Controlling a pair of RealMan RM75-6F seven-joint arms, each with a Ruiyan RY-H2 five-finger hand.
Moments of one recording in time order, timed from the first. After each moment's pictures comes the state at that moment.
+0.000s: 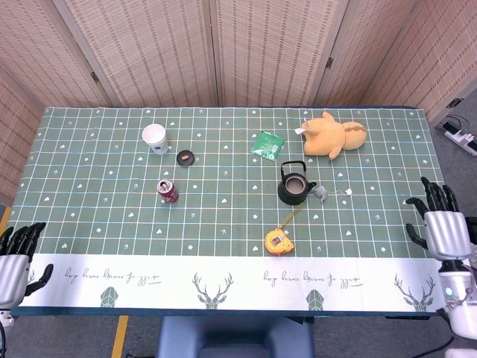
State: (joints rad) left arm -0.08 -1.13 -0.05 -1.61 1.47 1.49 0.11; right arm 0.23 -1.27 0.17 -1.27 -1.38 1.31 -0.03
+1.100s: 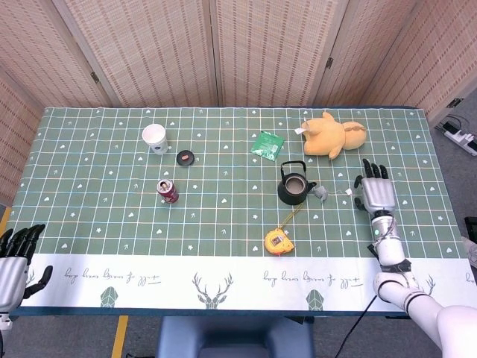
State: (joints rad) left arm -0.07 -1.12 -0.03 -1.61 1.50 1.51 0.09; right arm 0.62 -1.72 0.27 -0.68 -1.12 0.81 -0.14
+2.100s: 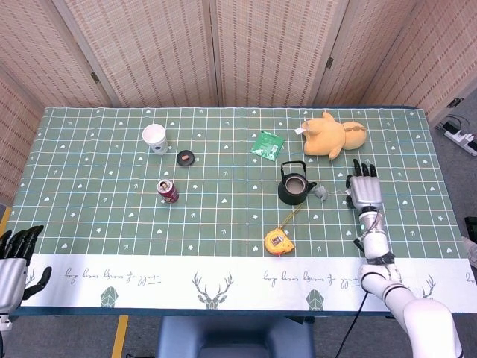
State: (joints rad) left arm -0.06 -1.12 -0.04 -1.63 1.48 1.50 0.10; right arm 0.70 -1.87 0.29 -0.45 -1.12 0.73 -0.16
